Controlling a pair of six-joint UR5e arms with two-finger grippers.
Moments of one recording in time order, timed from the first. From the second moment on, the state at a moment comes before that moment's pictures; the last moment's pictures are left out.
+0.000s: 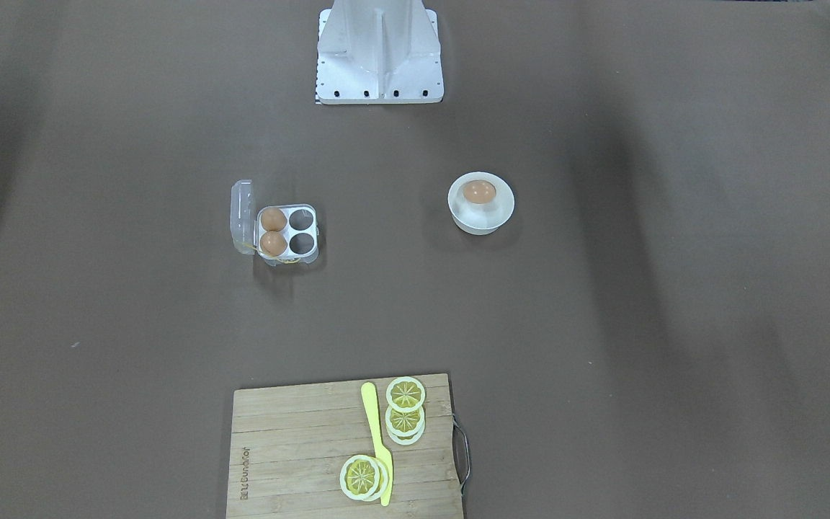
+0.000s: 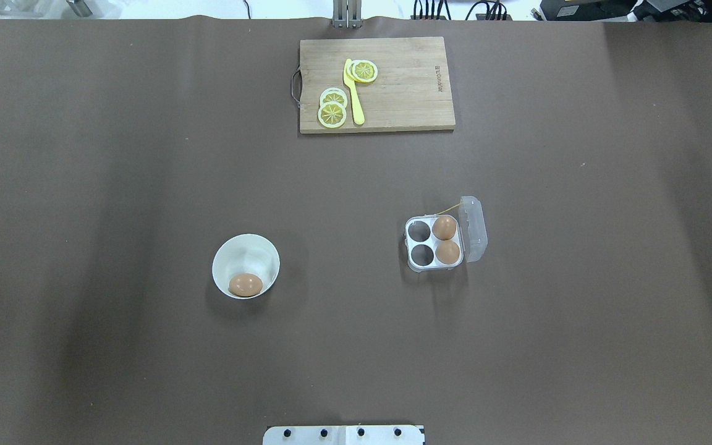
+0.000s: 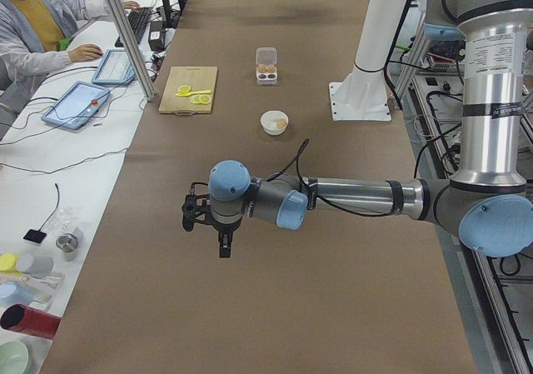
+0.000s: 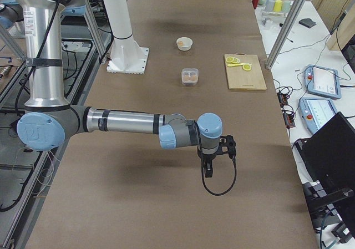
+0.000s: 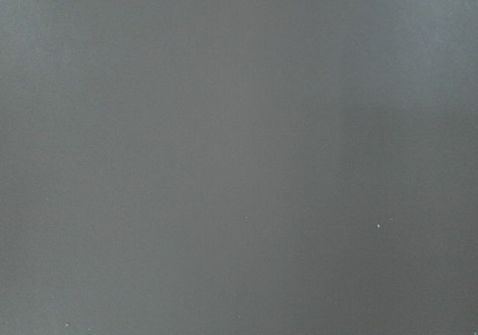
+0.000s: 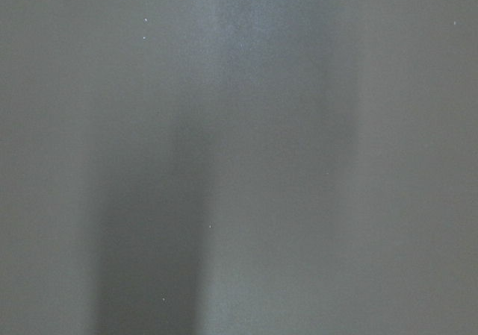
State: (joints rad) left arm -1.54 -1.51 -1.67 -1.85 -2.40 -0.31; right arm 1.51 -1.58 1.54 -1.35 2.32 0.07
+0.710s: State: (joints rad) left arm -1.32 -1.51 -1.77 -2.10 -2.39 -0.33; right arm 1.48 -1.56 1.54 -1.34 2.35 0.07
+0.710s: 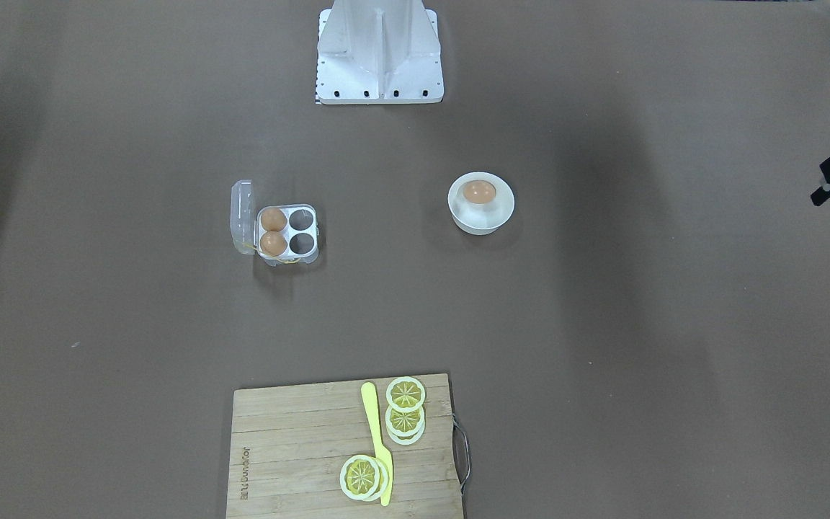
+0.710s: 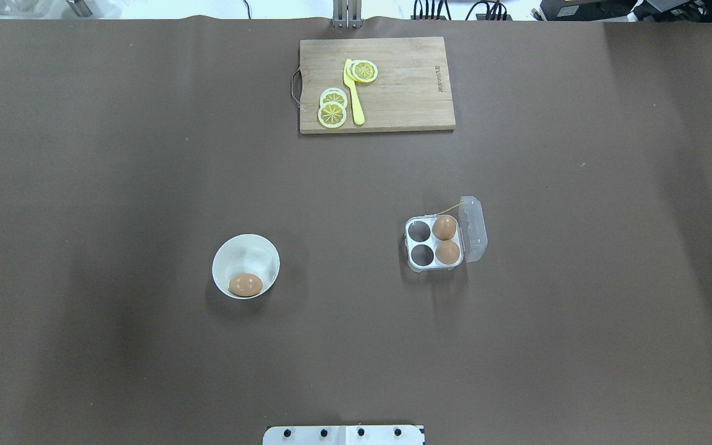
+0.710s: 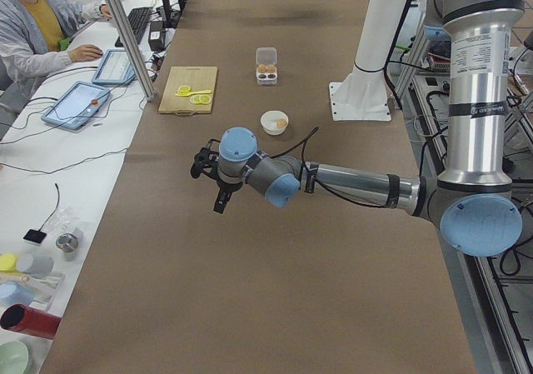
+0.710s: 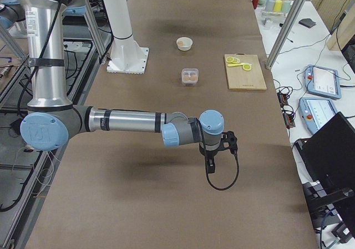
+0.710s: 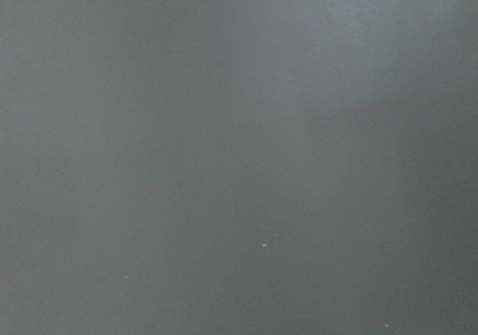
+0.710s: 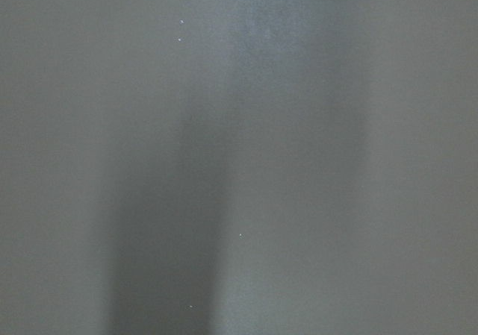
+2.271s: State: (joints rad) left arm -0.54 -1.90 -1.88 -1.97 -1.94 -0.30; right arm 1.45 -1.56 1.55 -1.34 2.42 0.06
